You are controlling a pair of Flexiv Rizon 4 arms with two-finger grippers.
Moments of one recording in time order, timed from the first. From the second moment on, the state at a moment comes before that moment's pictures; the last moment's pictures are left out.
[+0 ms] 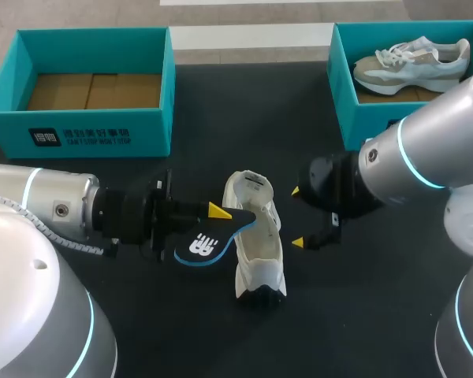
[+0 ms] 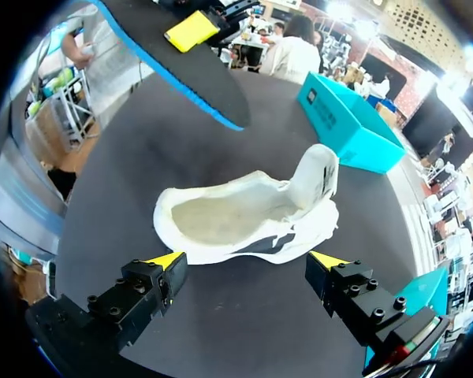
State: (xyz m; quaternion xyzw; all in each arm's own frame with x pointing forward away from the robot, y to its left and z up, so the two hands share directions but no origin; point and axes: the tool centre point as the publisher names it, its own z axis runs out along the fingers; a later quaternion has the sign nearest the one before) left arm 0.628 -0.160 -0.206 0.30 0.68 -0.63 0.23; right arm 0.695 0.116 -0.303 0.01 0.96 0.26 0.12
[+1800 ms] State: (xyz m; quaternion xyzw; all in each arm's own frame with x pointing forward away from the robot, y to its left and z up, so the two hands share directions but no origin) left arm 0.609 -0.196 -0.243 0.25 0.67 -0.65 0.25; right arm 0.711 0.135 -0.338 -0.04 0.95 0.29 0.10
